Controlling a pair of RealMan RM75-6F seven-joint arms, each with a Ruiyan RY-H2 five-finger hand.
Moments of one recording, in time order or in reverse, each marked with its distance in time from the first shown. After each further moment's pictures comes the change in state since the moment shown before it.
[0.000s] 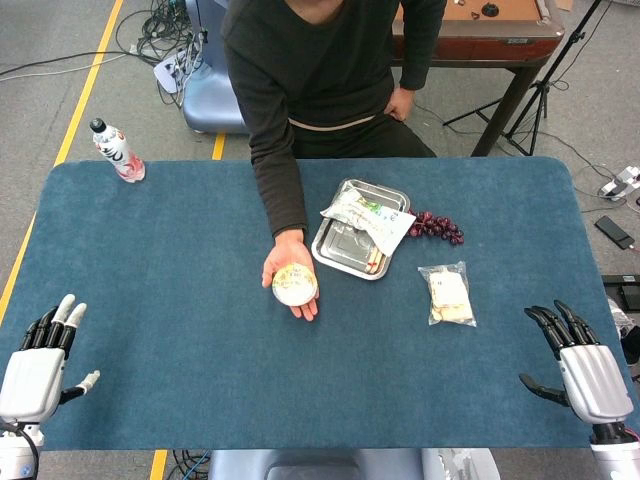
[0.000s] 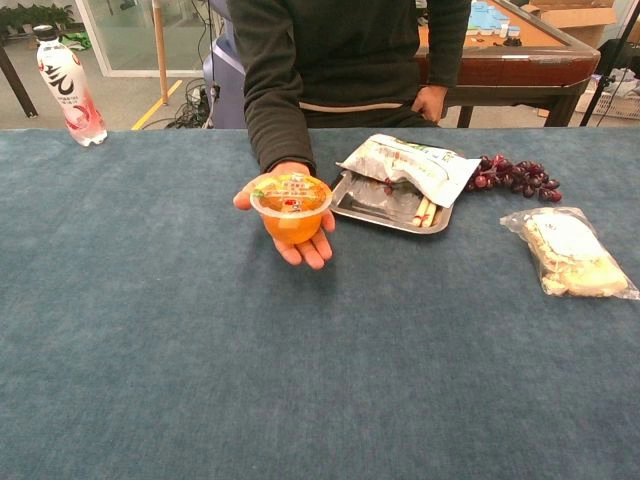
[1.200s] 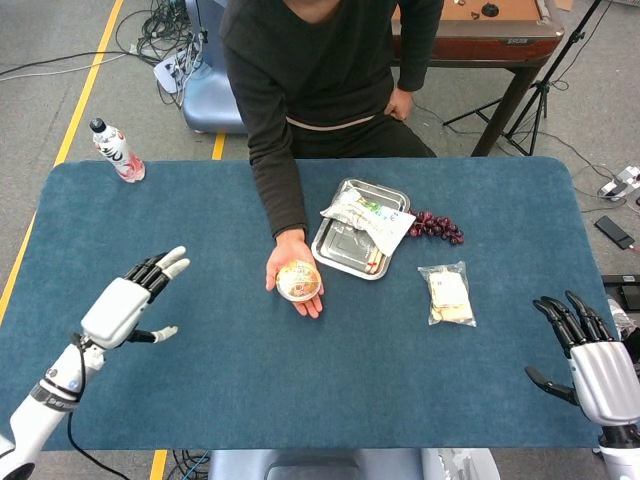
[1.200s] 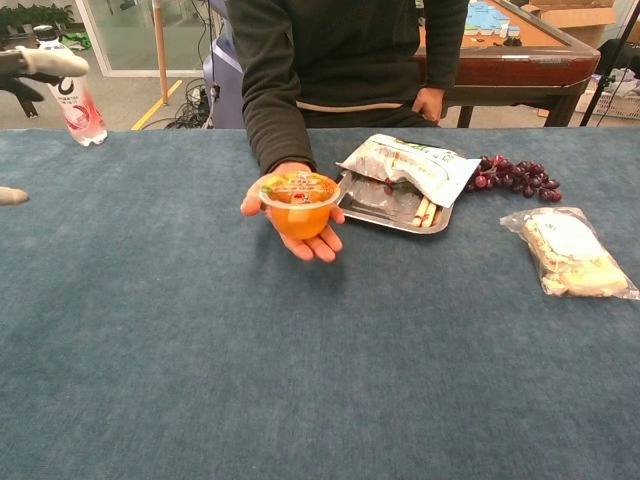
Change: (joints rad) left arm -0.407 0.028 -0.089 0.176 0.179 -0.347 -0.528; right arm -0.014 0.046 0.019 -0.063 -0.037 0.071 -0.052
